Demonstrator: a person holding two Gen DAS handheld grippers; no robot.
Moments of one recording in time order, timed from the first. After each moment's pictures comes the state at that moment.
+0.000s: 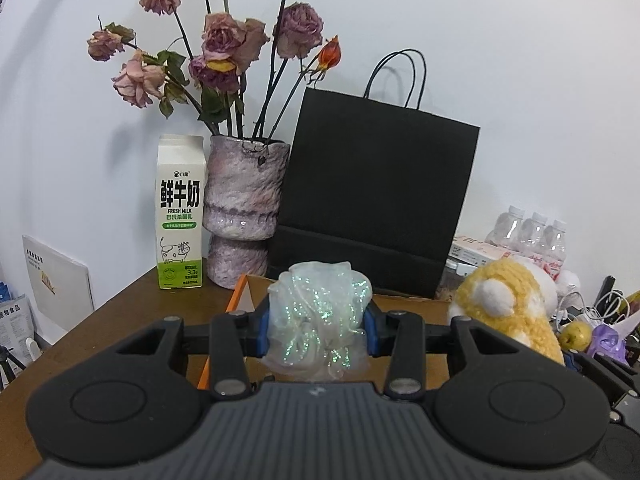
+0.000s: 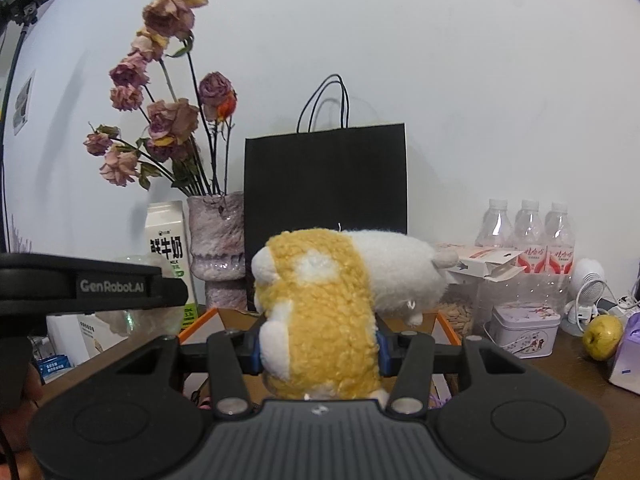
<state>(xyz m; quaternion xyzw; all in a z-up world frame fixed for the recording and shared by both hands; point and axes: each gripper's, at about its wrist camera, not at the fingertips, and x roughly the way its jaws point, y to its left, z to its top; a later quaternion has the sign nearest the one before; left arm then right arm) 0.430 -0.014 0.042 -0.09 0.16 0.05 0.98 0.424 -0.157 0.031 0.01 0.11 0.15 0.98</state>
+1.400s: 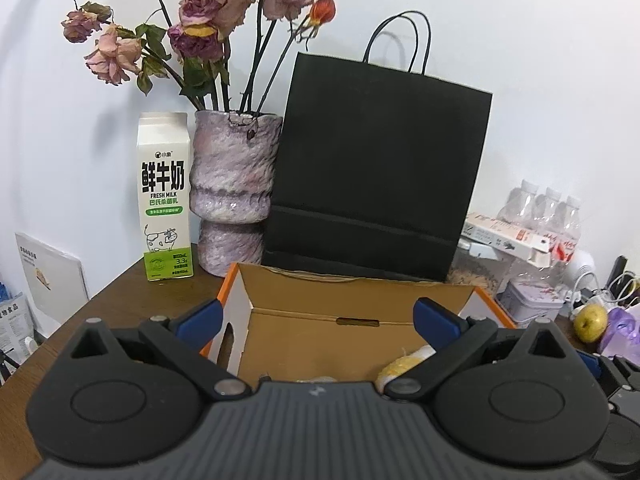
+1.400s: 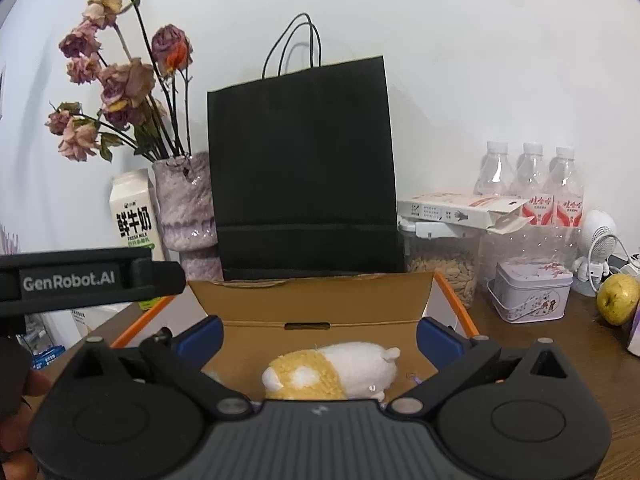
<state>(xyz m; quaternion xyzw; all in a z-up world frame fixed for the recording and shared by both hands) 0.465 -0.013 0.031 -0.08 0.19 0.05 0.98 0.471 -0.159 0.014 0.03 0.17 0.14 0.97</state>
